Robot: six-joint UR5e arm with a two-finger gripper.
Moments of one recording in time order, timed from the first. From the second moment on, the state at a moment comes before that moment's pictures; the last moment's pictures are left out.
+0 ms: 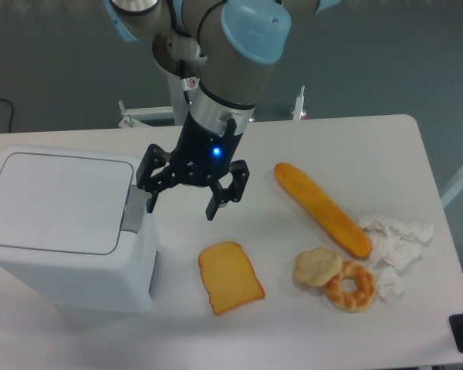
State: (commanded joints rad) arm 2.42 -1.77 -1.46 -1.24 1.08 0.23
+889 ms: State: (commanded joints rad) arm 2.41 -1.78 -1.47 -1.24 1.08 0.23
